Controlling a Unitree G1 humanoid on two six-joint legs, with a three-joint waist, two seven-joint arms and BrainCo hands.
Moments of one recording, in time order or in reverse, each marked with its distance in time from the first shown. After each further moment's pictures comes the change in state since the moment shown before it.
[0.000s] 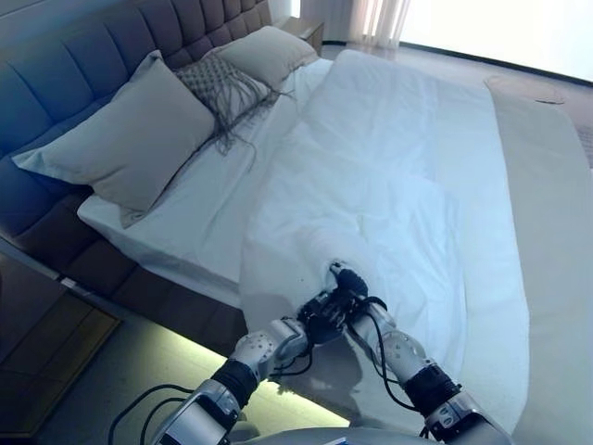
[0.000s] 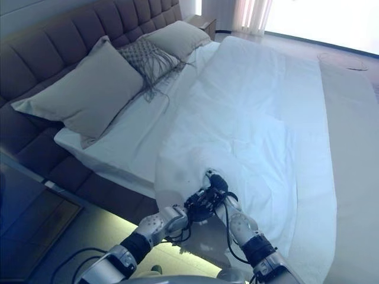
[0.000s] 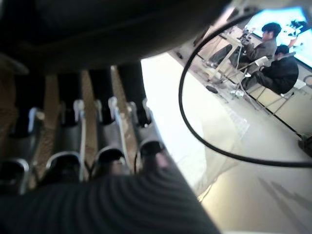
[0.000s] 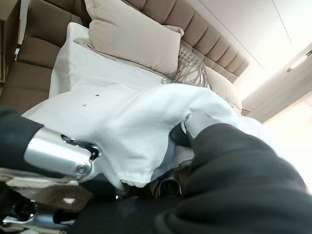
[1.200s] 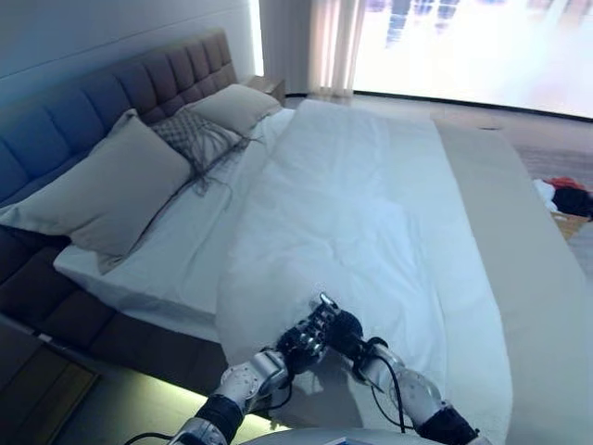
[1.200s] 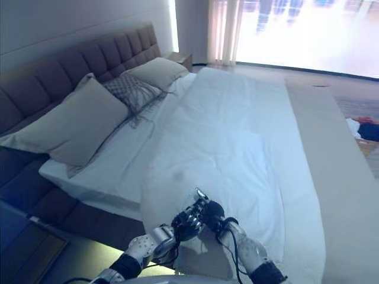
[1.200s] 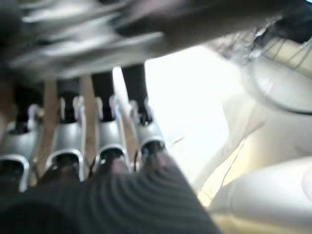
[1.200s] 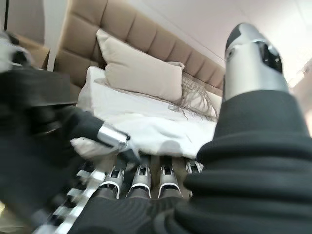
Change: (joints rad) left arm 0.204 0.051 0.158 0.006 0.375 0.017 -0.115; right arm 0.292 -0.051 -0.006 -0.092 0.053 0.168 0.296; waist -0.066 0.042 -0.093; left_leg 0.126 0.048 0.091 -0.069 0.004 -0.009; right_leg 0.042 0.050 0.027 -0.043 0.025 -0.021
